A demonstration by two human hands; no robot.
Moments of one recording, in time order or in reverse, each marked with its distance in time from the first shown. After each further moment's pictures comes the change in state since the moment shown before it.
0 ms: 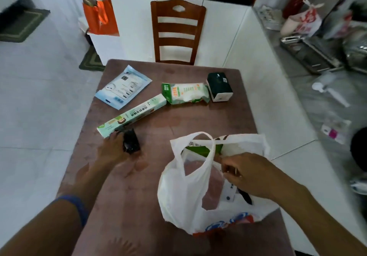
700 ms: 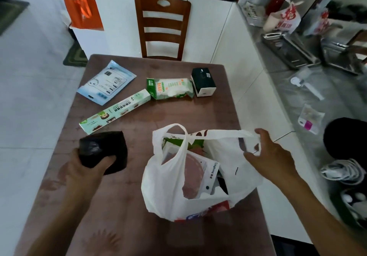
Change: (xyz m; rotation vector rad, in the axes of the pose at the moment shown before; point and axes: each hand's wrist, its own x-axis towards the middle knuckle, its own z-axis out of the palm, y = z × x) left_hand -0.150 0.039 -0.030 -1.061 0.319 -0.250; right_hand -0.043 0.075 -0.012 0.083 0.363 0.576
